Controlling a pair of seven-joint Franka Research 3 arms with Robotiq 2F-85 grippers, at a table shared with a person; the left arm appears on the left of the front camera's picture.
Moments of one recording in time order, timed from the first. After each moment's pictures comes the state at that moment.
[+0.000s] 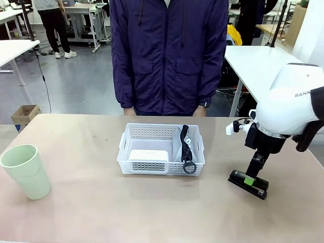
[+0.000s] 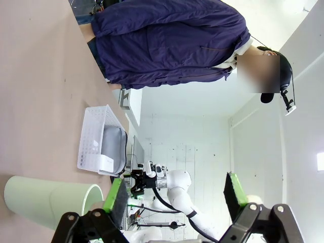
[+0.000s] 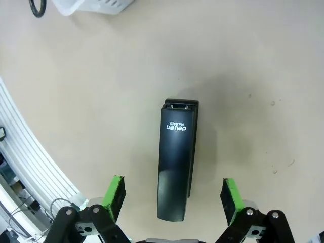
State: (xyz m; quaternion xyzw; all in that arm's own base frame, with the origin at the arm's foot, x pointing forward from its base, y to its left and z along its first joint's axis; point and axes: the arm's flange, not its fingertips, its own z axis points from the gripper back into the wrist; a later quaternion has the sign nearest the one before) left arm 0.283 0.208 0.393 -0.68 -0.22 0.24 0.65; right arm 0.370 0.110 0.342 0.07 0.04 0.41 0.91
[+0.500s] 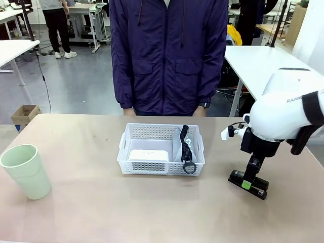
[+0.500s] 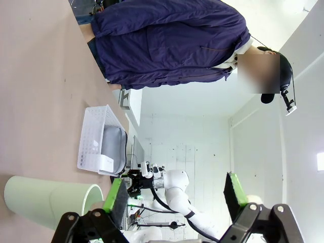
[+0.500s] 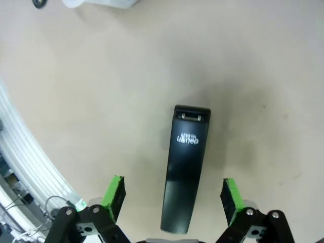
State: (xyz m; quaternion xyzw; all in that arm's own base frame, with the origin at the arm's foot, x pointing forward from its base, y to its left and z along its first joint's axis) left arm 0.283 0.208 0.393 -0.68 -0.22 0.24 0.65; right arm 0.370 0.125 0.326 0.06 0.04 0.44 0.90
